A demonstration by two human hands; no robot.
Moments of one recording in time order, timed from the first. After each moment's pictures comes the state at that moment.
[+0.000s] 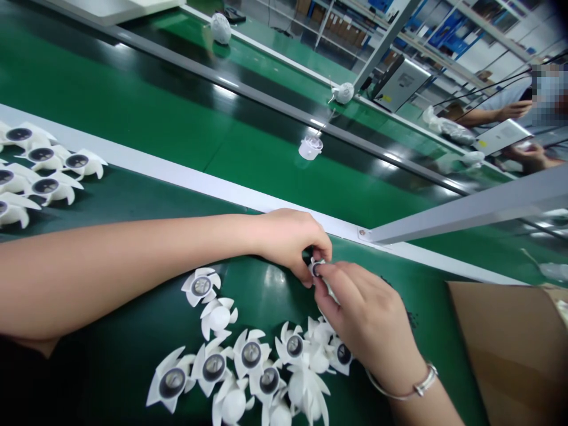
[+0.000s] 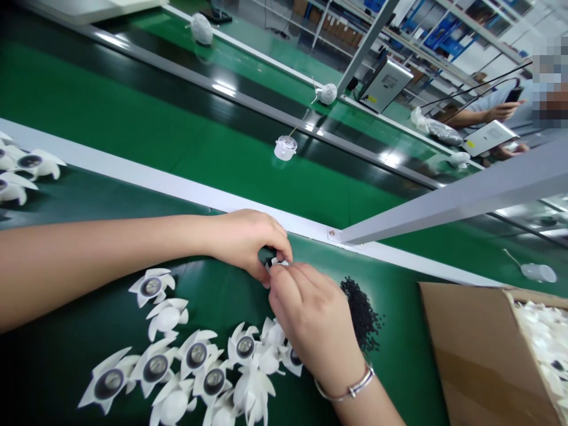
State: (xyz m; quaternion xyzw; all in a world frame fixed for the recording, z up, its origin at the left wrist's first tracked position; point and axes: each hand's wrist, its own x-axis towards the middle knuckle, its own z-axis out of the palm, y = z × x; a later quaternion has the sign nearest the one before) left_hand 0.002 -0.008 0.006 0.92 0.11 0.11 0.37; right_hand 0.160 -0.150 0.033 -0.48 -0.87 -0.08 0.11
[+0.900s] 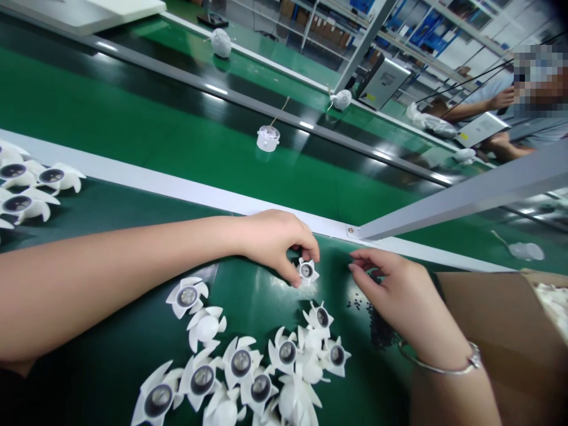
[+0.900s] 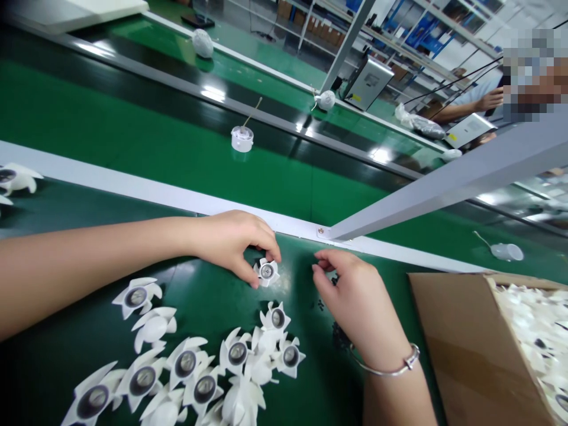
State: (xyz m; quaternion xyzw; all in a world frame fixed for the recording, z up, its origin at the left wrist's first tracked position) left_hand 0.002 0.002 0.000 0.92 0.06 0.11 0.36; right_hand 0.233 -0.137 0.039 -0.71 -0.69 0.08 0.11
